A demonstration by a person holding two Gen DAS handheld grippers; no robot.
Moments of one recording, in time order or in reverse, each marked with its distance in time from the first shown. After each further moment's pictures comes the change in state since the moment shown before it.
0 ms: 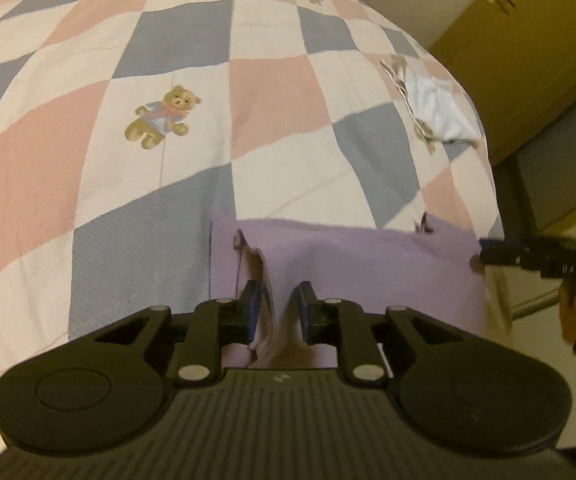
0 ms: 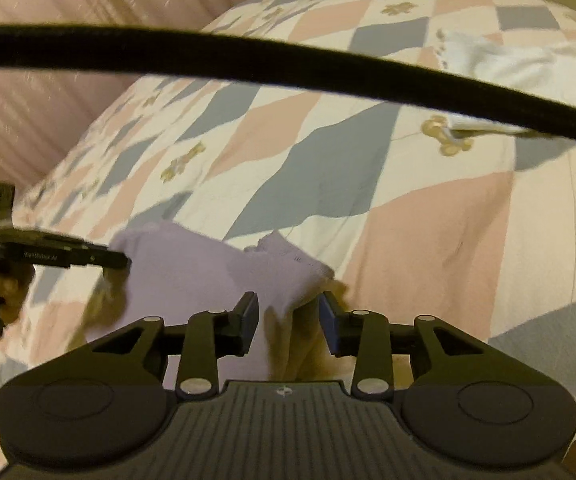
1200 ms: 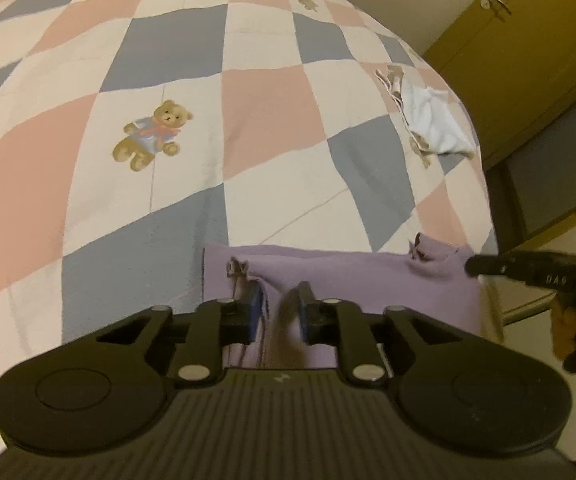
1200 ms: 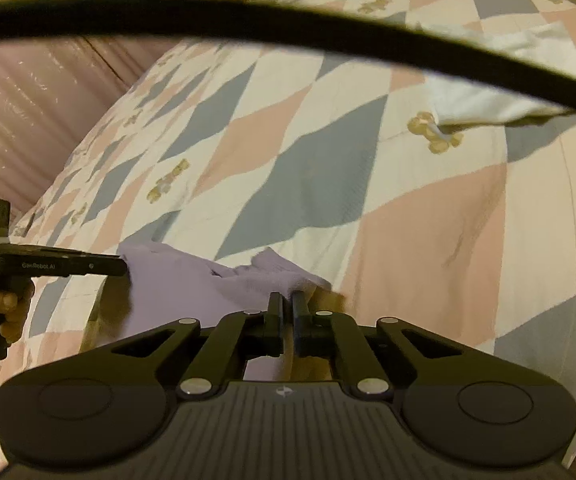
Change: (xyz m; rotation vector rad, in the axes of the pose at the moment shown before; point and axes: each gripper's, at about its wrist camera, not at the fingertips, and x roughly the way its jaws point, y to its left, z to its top) left arm 0.008 0.005 0.017 -0.004 0.002 -0.030; right arm 0.010 0.002 0.011 0.058 -0.011 -0.028
